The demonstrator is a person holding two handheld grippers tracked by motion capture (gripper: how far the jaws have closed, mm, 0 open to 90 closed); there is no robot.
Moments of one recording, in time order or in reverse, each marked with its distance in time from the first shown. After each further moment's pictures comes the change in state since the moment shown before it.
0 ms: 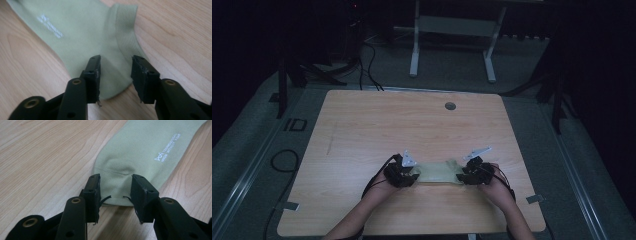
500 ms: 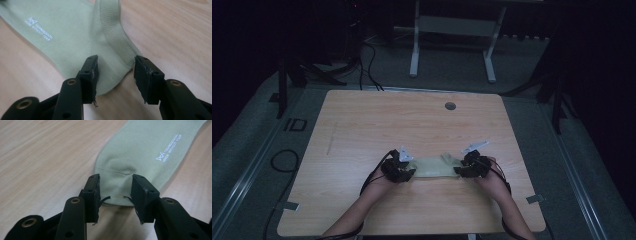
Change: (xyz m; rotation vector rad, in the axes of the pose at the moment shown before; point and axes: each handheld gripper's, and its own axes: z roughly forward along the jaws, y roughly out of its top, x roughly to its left) left arm 0.018 0.003 0.002 0.009 0.056 -0.033; right arm -0.015 0.018 0.015 -0.035 -0.022 0.011
